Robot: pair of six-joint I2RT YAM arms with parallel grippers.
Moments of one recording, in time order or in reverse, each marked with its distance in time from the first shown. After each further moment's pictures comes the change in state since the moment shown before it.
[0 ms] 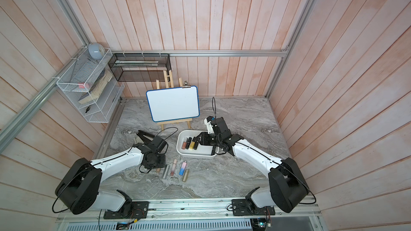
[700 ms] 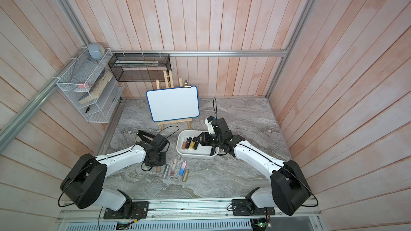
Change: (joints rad) left arm 0.004 0.051 0.037 0.008 -0.032 0.039; right arm 0.000 -0.025 -0.016 -0.001 0.008 0.001
